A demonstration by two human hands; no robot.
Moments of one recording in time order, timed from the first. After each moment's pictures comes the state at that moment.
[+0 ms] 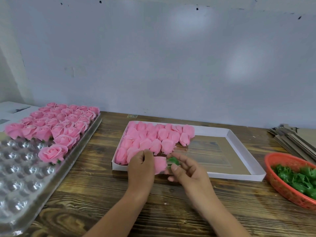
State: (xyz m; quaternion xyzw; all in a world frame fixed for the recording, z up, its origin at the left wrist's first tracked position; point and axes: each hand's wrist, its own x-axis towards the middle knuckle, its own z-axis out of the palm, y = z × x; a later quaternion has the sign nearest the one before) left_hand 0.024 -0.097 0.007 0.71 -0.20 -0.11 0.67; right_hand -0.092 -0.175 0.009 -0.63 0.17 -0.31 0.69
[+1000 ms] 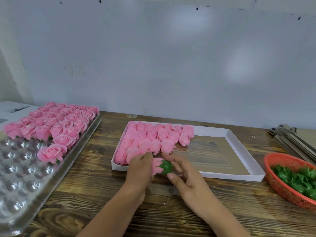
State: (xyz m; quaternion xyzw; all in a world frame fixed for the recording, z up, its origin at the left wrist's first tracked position) left_hand 0.028 -0.092 0.017 0.67 -0.12 -0.31 0.67; right_hand -0.104 -0.178 0.008 -0.80 0.08 -0.24 0.54
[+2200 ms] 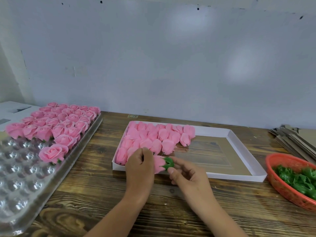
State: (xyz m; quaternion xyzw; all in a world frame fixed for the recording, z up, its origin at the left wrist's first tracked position) left_hand 0.024 -0.095 0.006 0.69 -0.23 -0.02 0.68; right_hand -0.094 -0.173 0.006 -0.72 0.19 -0.32 0.58
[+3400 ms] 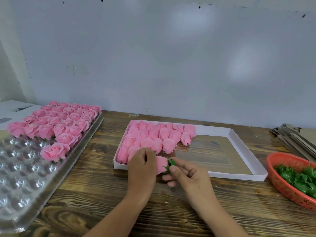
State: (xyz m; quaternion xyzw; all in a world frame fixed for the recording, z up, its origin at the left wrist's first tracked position) left_hand 0.025 -0.093 0.001 0.70 -0.27 -0.01 0.66; right_hand -0.093 -0.165 0.015 -0.64 0.20 -0.29 0.69
